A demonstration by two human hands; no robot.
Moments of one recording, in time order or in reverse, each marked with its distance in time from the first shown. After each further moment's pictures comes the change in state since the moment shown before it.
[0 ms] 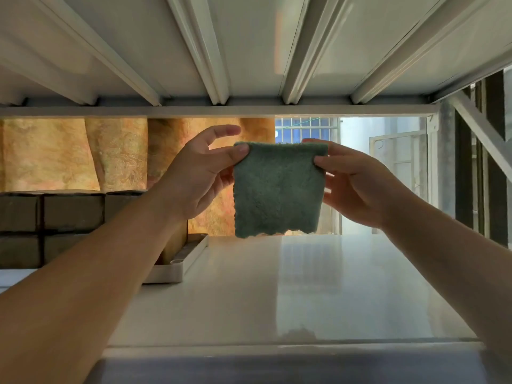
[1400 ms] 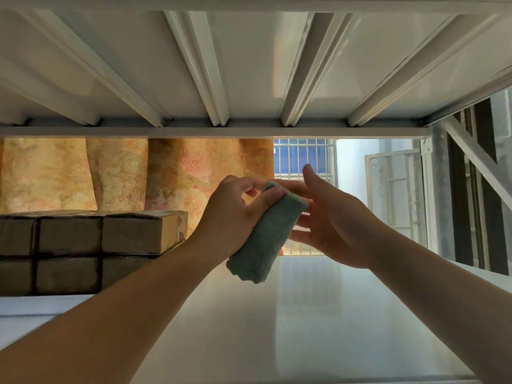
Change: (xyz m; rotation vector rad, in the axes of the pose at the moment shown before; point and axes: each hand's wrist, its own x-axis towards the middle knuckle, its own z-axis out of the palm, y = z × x) left_hand -0.008 -0.021 0.030 0.755 0.148 0.159; right_hand -0.004 0.011 0.028 -0.053 -0.037 0.127
